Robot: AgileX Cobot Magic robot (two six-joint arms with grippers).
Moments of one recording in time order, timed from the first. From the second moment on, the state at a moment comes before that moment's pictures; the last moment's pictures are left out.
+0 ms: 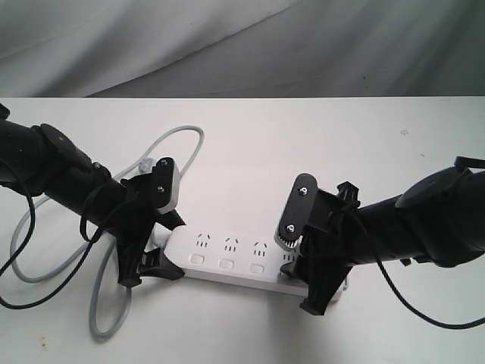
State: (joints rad) left arm -0.14 2.01 -1.02 -0.95 0.70 1.99; right arm 0.52 1.76 -0.70 1.34 0.18 -2.01
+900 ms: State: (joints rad) left arm -0.14 2.01 -1.02 -0.95 0.70 1.99; right arm 0.51 1.58 -0.57 1.34 0.07 -1.99
